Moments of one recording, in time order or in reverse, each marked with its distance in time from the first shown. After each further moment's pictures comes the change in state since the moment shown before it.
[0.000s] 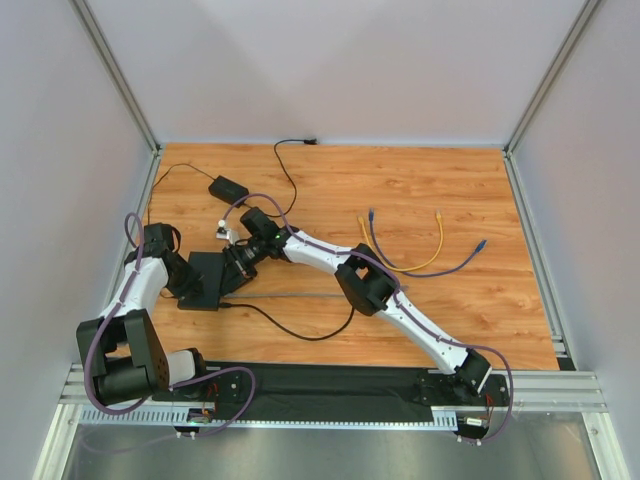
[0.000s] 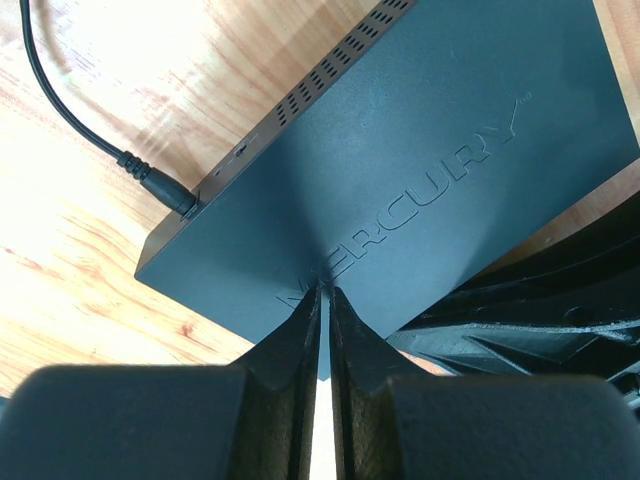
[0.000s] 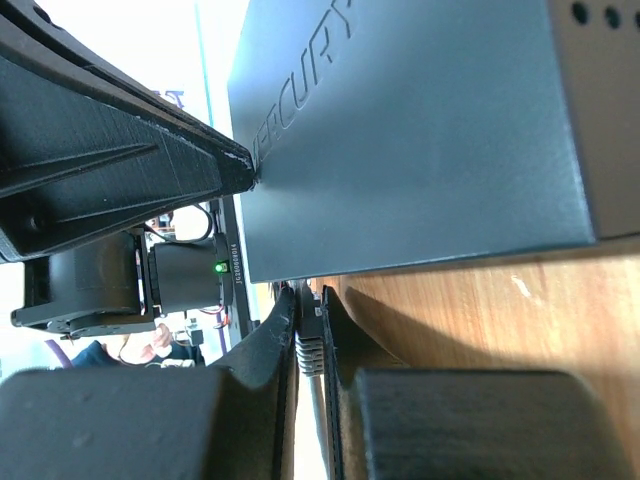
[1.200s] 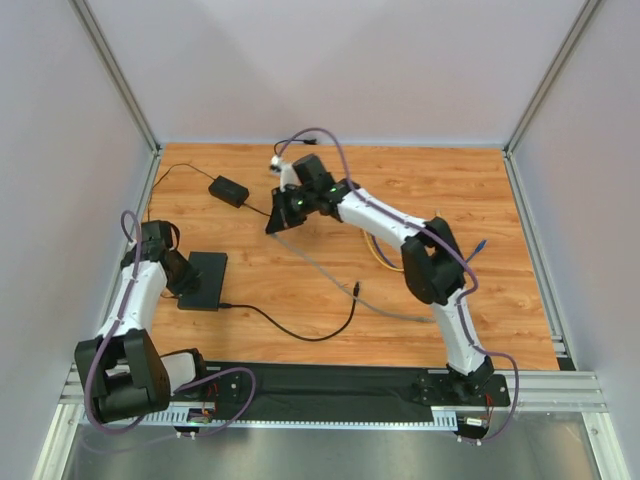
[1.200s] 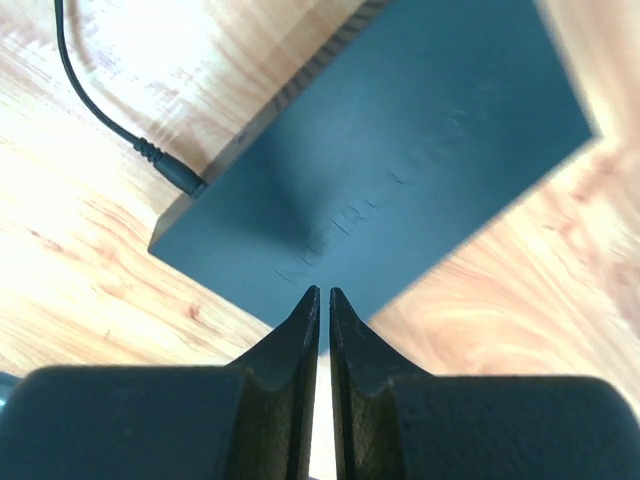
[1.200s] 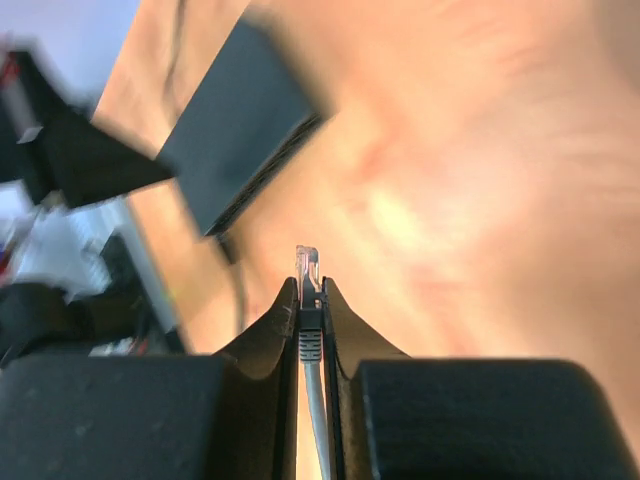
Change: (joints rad) left arm -0.017 -0.067 0.021 -0.046 -0.024 0.004; right arm -0.161 -0.576 -0.480 -0.124 0.455 -0.283
